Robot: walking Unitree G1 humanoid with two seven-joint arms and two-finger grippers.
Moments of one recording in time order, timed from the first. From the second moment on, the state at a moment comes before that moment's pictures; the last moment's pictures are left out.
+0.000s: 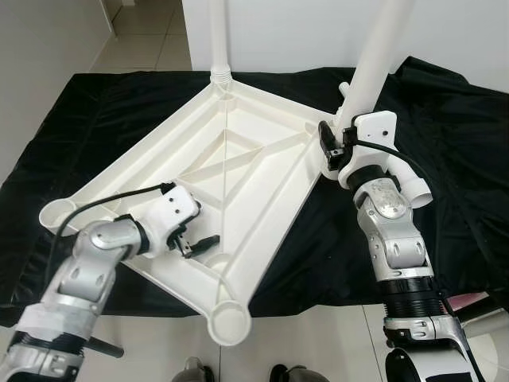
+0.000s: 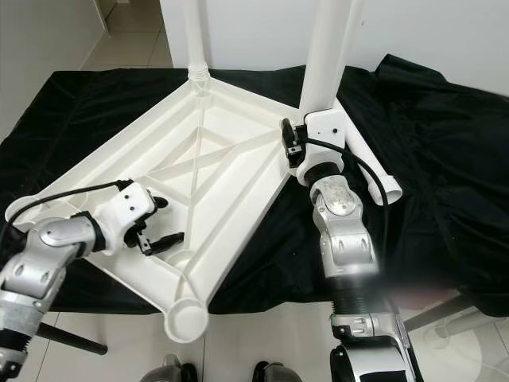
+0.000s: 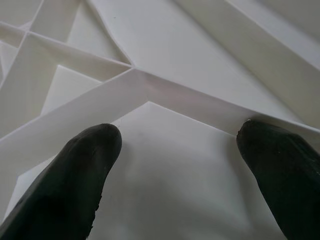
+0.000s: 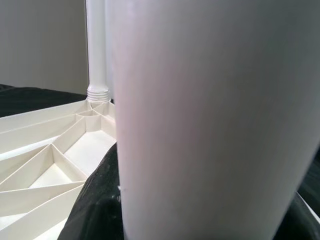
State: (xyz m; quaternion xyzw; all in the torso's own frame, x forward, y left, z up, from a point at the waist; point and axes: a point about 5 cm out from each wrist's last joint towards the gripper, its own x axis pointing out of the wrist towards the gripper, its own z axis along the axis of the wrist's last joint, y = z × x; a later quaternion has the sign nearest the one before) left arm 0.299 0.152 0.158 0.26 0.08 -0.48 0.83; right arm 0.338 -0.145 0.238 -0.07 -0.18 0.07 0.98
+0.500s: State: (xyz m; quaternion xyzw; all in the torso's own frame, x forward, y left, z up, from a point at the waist) left arm 0.303 0.159 0.172 0.23 0.07 -0.51 0.83; right arm 0.335 -0.149 0.235 -0.07 -0.17 0.07 0.98
